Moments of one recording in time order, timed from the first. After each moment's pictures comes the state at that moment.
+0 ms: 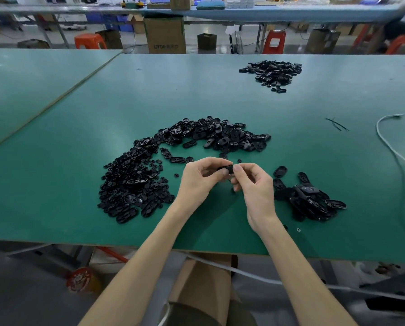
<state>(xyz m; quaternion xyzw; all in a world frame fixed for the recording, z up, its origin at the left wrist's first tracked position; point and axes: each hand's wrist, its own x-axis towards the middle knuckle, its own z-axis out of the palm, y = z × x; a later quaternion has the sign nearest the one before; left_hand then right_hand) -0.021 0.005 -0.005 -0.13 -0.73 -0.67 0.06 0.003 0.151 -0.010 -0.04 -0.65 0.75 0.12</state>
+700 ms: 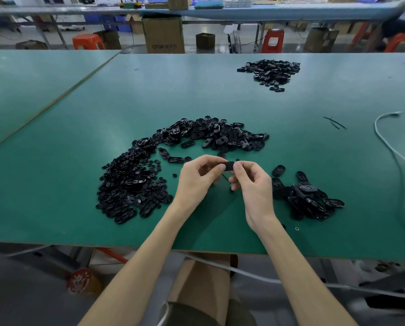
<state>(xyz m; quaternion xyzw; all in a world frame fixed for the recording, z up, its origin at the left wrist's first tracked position) -0.022 0.006 -0.008 -0.10 -0.74 -0.66 0.08 0.000 0.149 -0.012 -0.06 -0.65 0.75 0.12</state>
